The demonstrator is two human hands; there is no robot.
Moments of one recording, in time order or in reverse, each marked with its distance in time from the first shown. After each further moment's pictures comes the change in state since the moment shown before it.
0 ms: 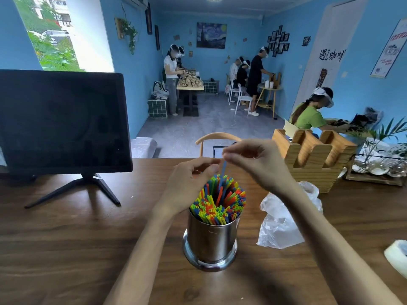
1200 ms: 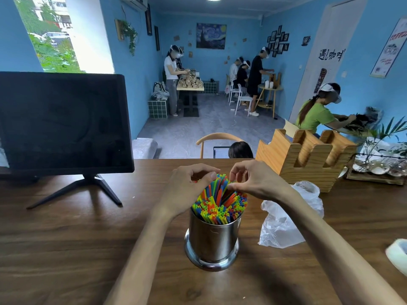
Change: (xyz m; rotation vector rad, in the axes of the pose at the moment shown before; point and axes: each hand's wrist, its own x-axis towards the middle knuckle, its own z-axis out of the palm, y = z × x) left_hand -0.008 -0.006 -0.008 0.101 -0.063 -0.047; right_hand -0.007 0.039 -0.001 -0.521 -0.378 0.301
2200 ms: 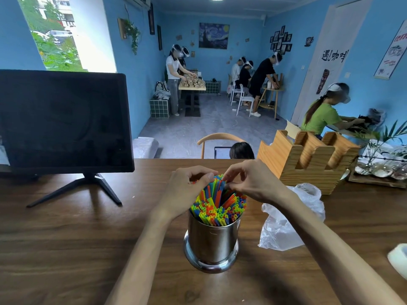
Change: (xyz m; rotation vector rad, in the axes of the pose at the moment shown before) left_hand 0.001 -0.009 0.002 -0.039 0.009 -0.033; right_hand 0.004 -0.005 0.005 -0.016 0.057 -0.145
